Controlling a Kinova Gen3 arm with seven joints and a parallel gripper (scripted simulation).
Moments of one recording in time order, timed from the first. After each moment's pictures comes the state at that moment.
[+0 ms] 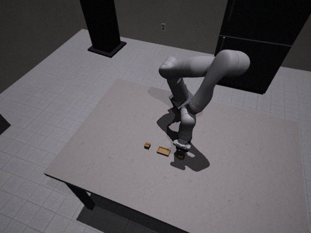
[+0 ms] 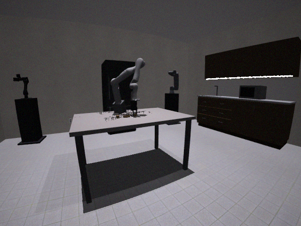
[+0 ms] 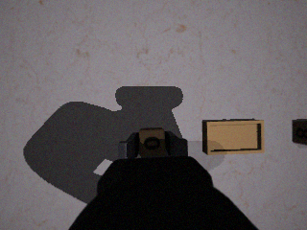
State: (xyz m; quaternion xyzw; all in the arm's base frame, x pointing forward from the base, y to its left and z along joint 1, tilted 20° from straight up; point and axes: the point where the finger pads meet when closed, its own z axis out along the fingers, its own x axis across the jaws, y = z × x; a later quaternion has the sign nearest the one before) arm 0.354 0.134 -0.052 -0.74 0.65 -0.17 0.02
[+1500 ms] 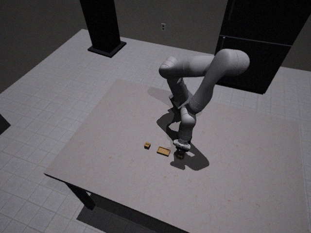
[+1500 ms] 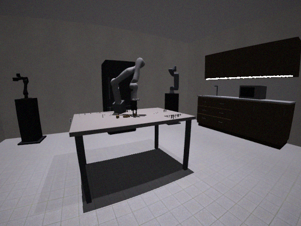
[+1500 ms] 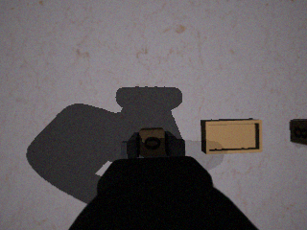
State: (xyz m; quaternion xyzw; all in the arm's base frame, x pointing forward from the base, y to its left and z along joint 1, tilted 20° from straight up) arm 0.353 0.134 -0.050 -0.74 0.65 -0.17 0.02
